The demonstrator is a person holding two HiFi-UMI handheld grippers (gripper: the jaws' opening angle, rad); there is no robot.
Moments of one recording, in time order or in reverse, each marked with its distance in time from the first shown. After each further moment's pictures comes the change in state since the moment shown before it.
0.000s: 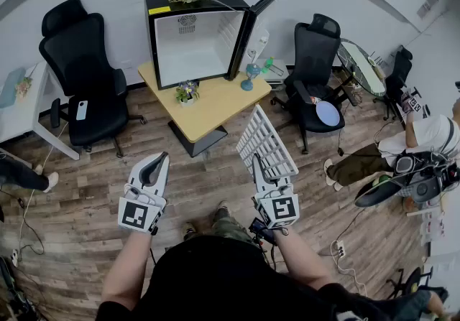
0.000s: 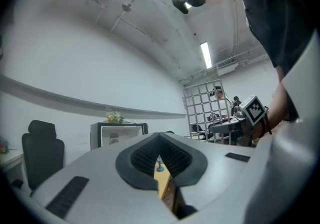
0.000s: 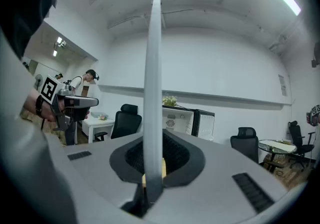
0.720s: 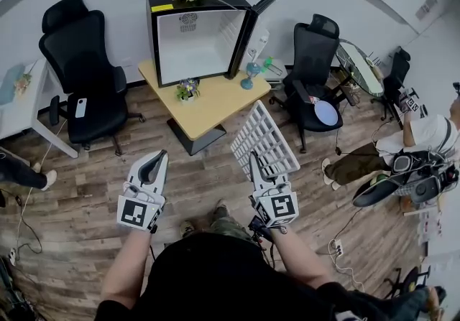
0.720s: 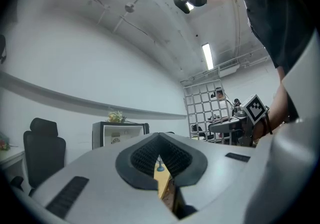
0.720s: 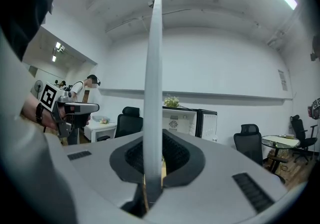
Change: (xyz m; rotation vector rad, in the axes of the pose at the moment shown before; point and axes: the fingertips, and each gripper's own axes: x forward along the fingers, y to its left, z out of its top) left arm -0.010 0.007 -0.002 -0.015 -0.007 0.007; right arm 0.002 0.015 0.008 0.061 -0.012 0.001
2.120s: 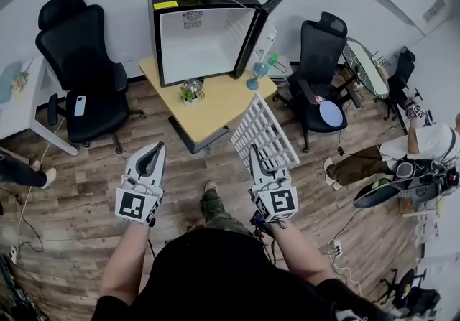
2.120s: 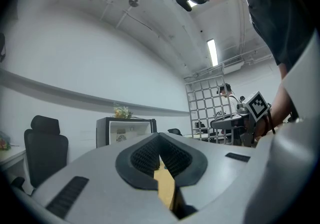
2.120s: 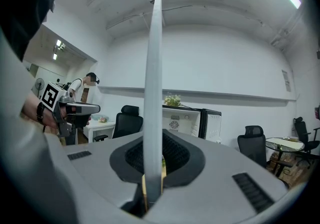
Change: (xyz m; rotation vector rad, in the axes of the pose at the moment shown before) left arm 0.035 0.052 -0.020 -0.010 0.036 0.029; right arm 0.061 -0.006 0.001 -0.022 0.007 0.013
